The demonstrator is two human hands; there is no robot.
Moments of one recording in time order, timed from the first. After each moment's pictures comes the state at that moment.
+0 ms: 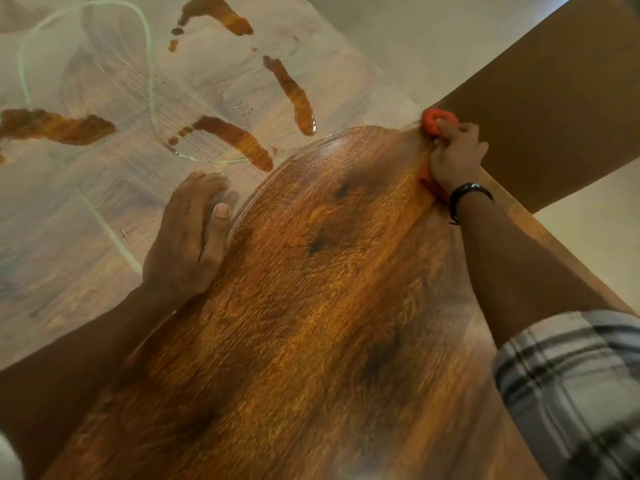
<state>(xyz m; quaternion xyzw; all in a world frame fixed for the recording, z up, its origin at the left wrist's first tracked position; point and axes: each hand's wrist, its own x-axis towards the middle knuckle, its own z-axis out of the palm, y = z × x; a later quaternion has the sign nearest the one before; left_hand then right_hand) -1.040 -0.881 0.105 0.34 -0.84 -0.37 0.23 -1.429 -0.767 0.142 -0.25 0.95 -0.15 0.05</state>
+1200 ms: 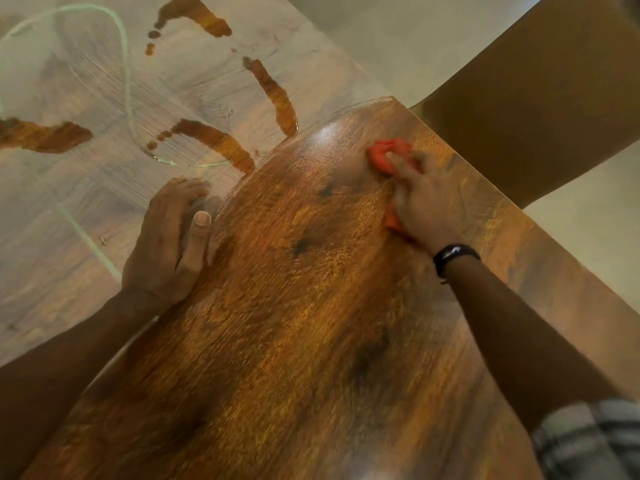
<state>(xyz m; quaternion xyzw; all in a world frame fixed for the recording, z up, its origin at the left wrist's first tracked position) -1.039 -0.884 0.100 0.31 -0.85 -0.36 0.25 -1.370 -0.719 0.137 -0.43 0.89 -0.13 0.06</state>
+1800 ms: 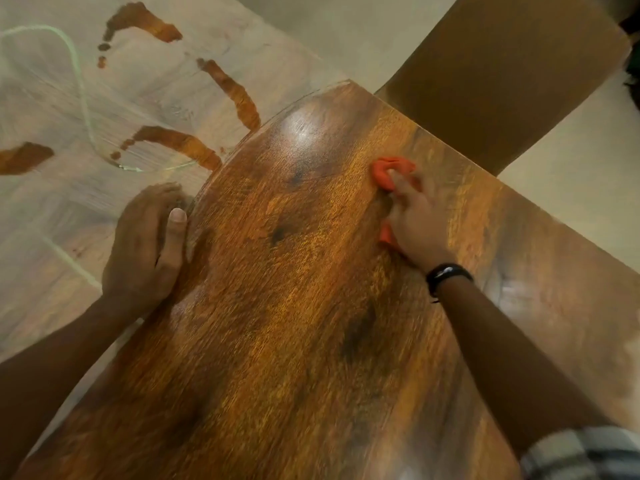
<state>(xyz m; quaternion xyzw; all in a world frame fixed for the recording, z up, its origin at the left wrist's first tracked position) -1.039 -0.890 0.094 0.29 -0.87 -0.33 0.22 -1.336 -0.649 0.134 -0.33 0.93 -0.14 0.03</state>
